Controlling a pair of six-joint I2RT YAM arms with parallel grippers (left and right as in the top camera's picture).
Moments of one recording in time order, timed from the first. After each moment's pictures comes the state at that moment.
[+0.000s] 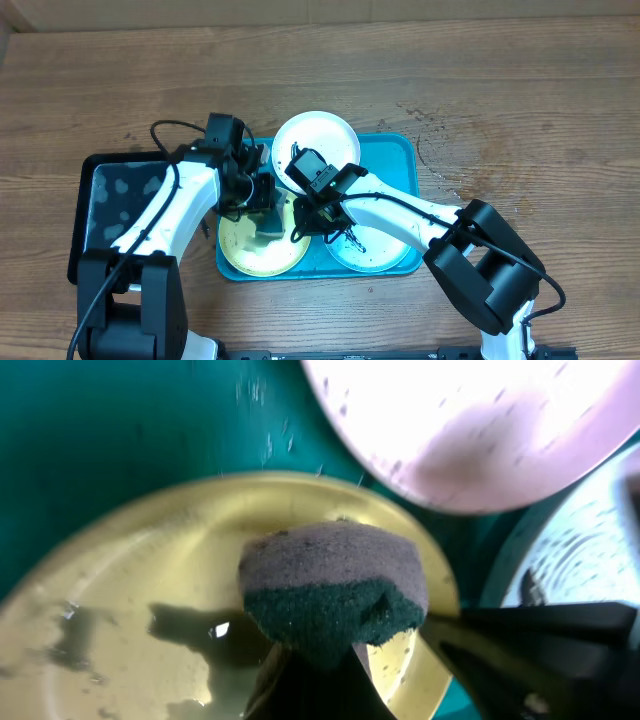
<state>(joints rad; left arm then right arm) -0.13 1.67 1.04 -0.82 0.31 -0.15 0.82 2.02 1.34 -0.65 -0.22 0.69</state>
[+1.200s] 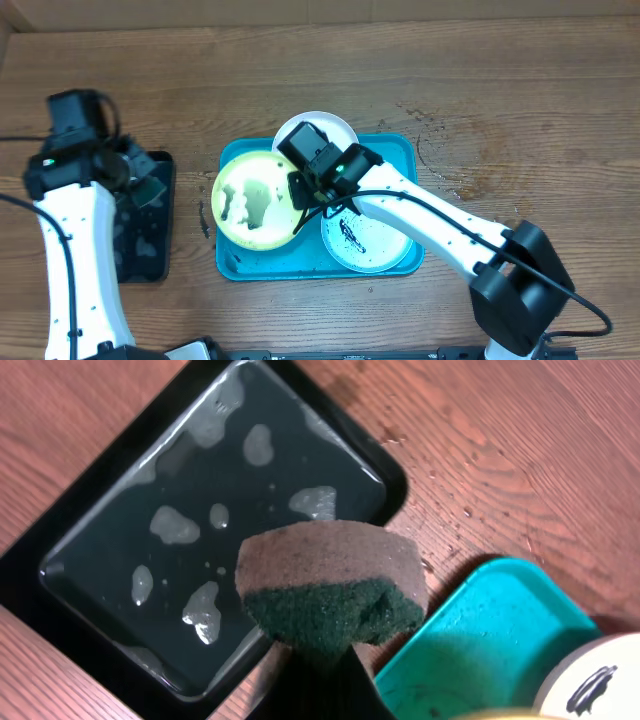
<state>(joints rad) 0.33 1.43 1.34 -1.06 -0.08 -0.48 0.82 1.89 1.54 -0.82 0.03 0.56</state>
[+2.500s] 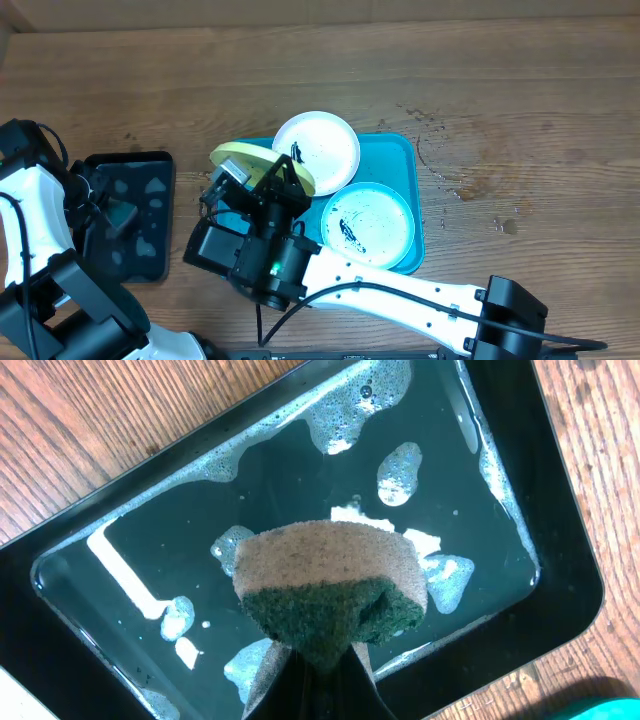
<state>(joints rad) 0.62 1.72 1.34 -0.97 0.01 -0.50 1.25 1.89 1.65 -0.76 1.25 -0.01</state>
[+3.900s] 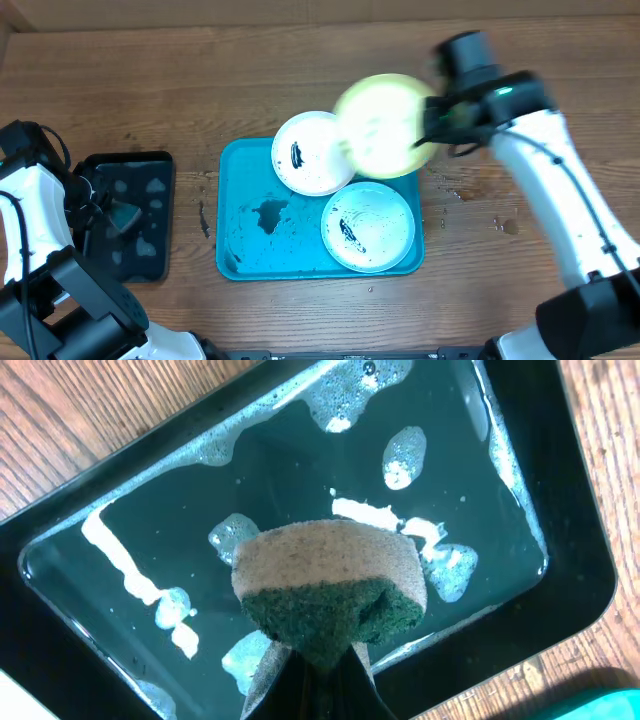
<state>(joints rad) 0.62 1.74 1.34 -0.99 0.03 -0.50 0.24 1.70 1.63 -1.13 0.02 0.35</state>
